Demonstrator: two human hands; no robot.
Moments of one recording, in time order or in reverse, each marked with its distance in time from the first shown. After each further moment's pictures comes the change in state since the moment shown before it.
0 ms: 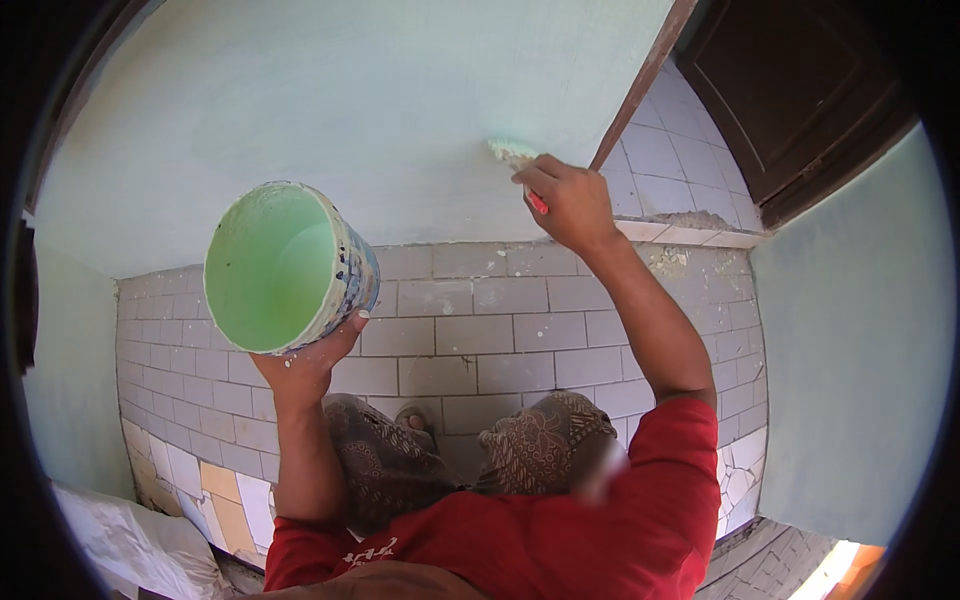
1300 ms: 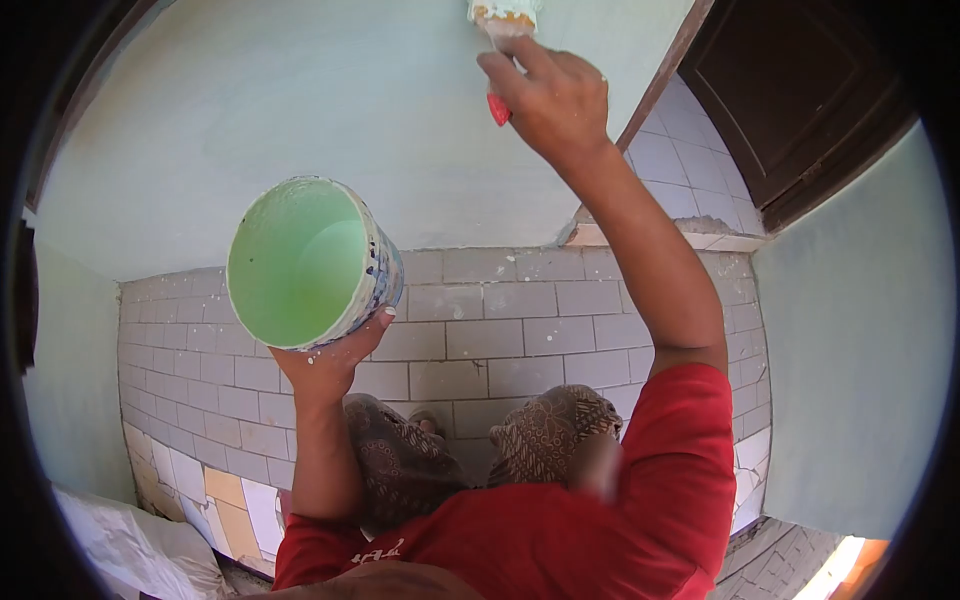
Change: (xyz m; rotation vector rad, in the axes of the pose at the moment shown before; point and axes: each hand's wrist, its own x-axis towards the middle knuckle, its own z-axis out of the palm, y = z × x) left_hand 0.002 -0.016 -0.004 -0.037 -0.001 -0.084; right_hand 0.130 -0.036 -0.039 -0.433 0.556 -0.355
